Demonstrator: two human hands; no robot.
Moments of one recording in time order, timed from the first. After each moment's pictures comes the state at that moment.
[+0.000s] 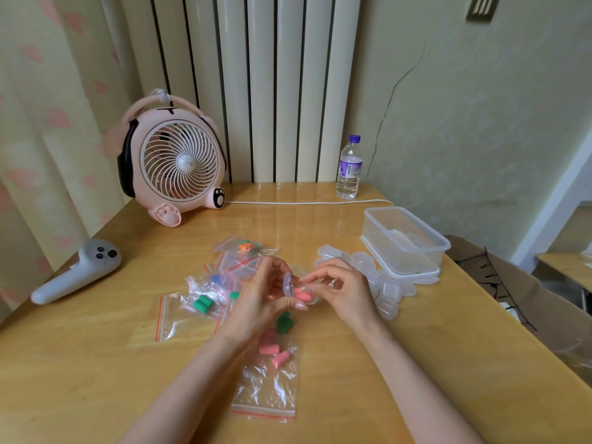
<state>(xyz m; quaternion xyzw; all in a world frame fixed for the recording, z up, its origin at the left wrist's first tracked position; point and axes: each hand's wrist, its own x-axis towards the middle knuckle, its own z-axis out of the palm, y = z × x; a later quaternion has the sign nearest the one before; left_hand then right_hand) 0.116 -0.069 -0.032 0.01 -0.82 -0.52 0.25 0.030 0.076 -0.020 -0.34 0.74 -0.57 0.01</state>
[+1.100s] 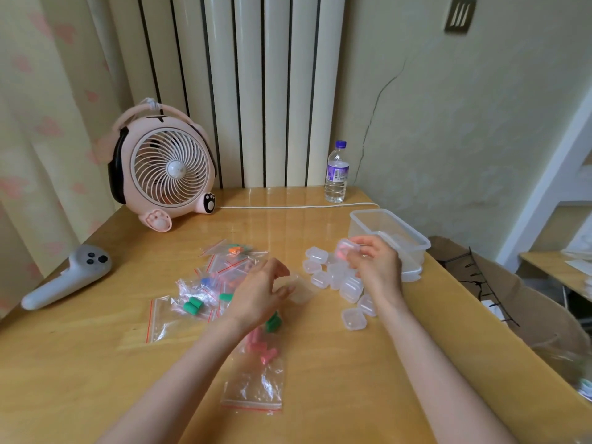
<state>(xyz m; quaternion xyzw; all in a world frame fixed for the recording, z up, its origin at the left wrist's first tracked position) 0.097 -0.060 -0.017 0.09 -0.93 -0.30 0.19 -0.003 0.111 0.010 -0.13 0.74 -0.65 -0.06</state>
